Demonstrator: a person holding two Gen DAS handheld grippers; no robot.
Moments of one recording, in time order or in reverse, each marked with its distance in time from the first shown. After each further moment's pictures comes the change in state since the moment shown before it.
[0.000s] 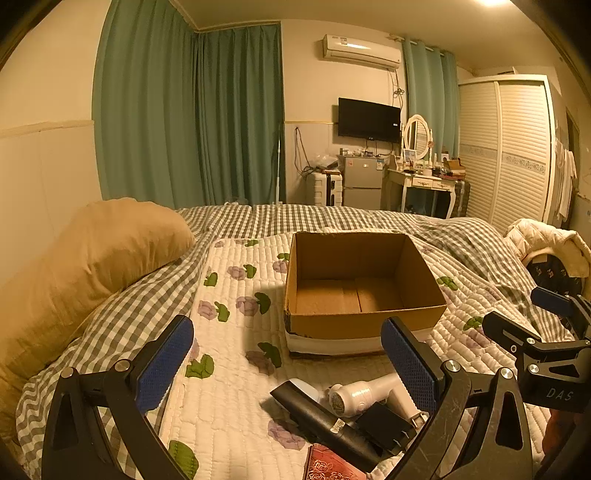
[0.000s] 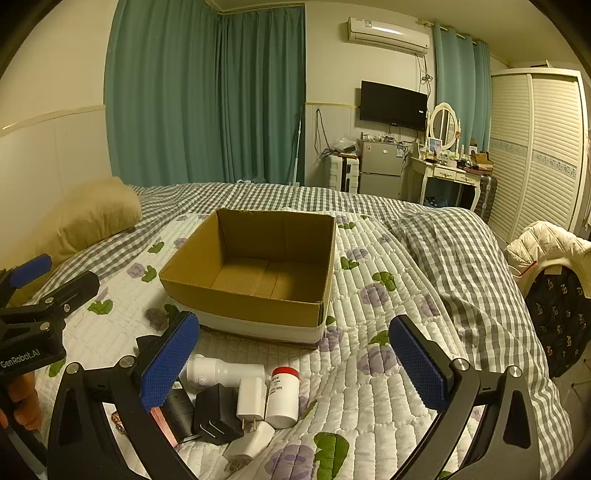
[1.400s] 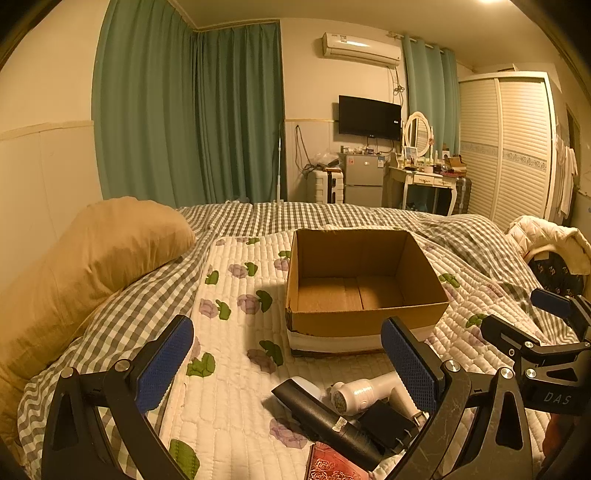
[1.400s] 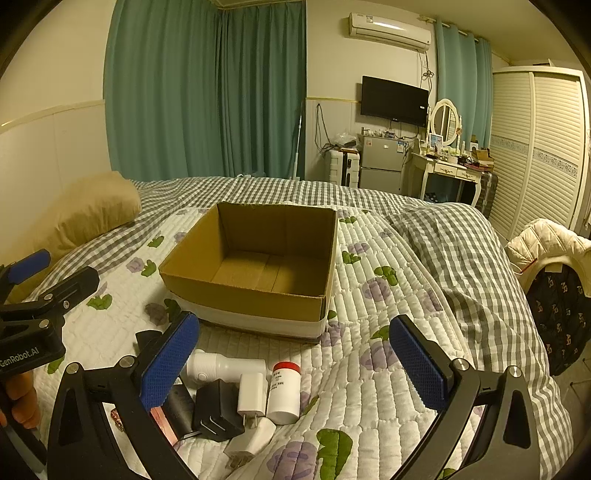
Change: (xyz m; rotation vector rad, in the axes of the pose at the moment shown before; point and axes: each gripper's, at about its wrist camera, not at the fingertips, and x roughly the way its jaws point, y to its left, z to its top) left arm 0.001 0.004 0.003 0.006 0.005 0.006; right arm 0.000 -0.001 -0.002 -0.004 0.018 0.003
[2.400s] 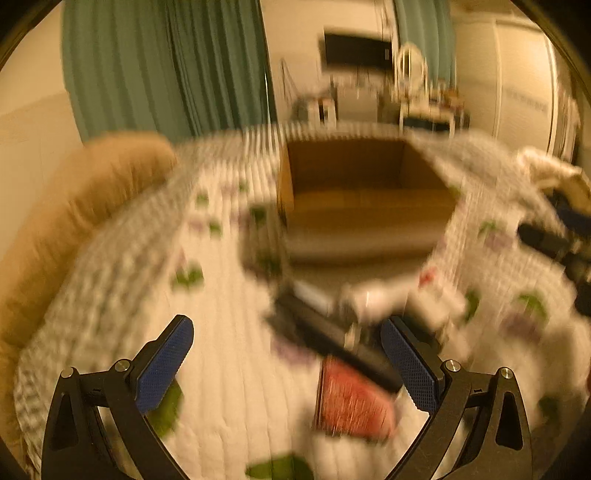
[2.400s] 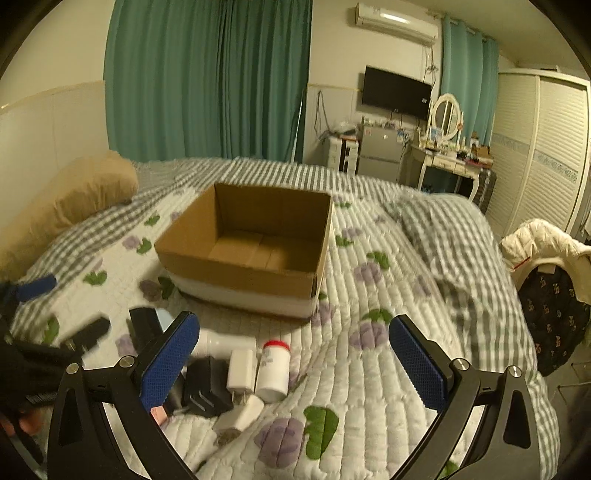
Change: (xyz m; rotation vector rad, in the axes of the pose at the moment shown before) left arm 0.032 -0.011 -0.066 0.105 0.317 0.006; right arm 0.001 0.000 -0.014 -0.047 0.102 -0.020
